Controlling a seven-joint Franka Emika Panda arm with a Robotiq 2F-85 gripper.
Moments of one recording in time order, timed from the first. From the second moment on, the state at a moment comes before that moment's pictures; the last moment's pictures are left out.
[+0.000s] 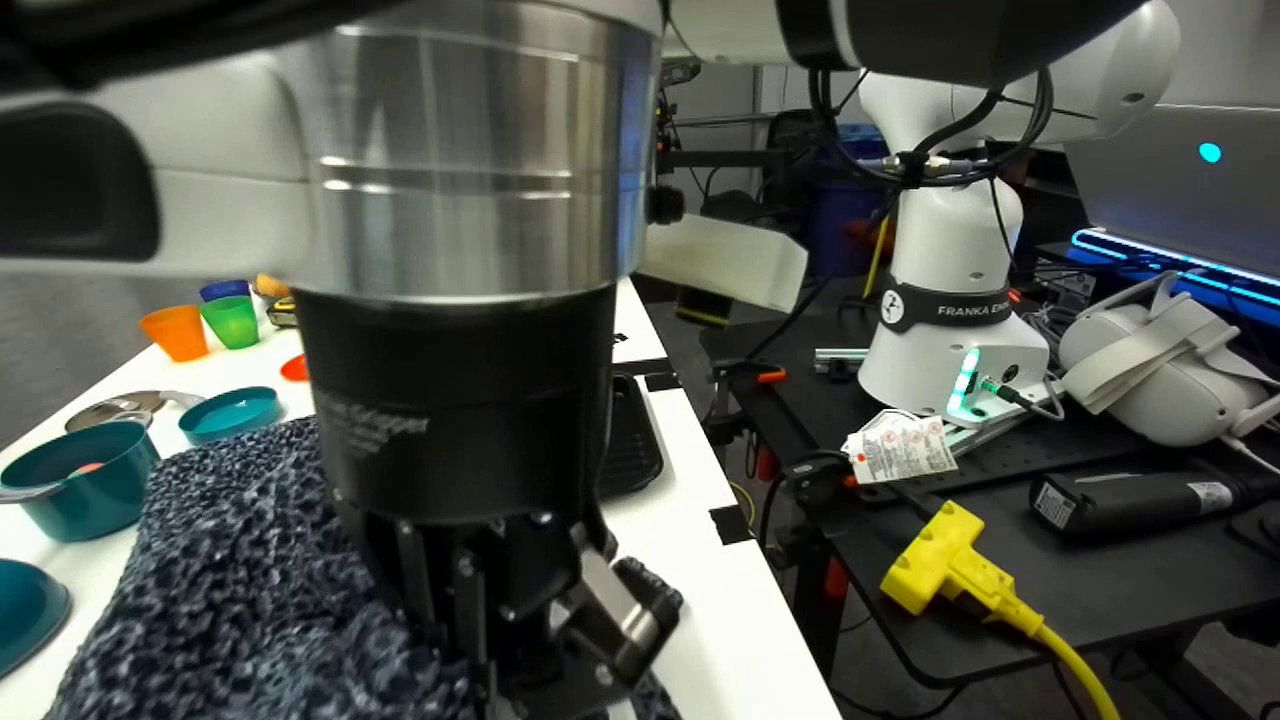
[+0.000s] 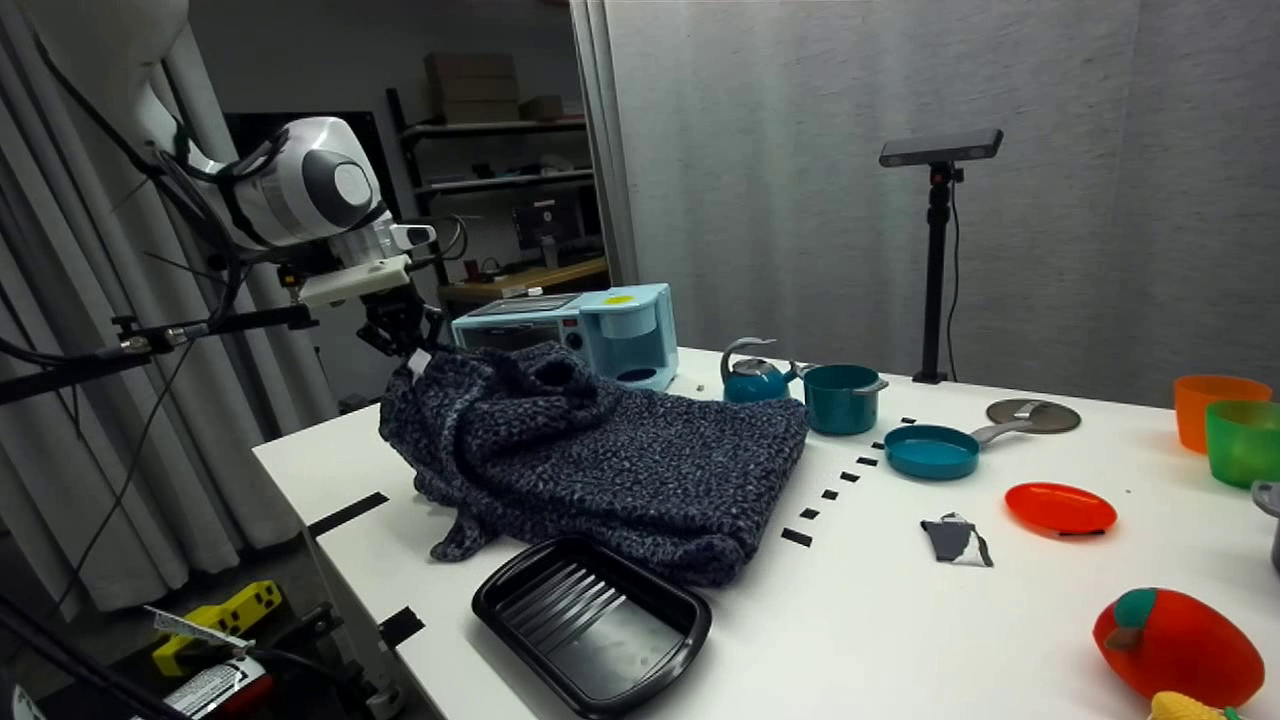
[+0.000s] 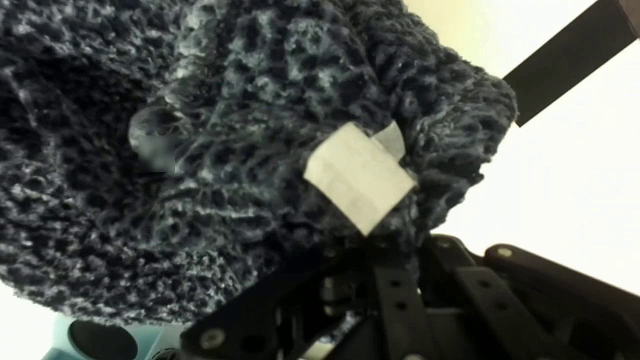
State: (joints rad) arm 0.34 0.17 0.32 -2.23 -0.21 2.54 -0.01
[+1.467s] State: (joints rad) arm 0.34 0.25 0.21 -2.16 -0.28 2.68 0.04
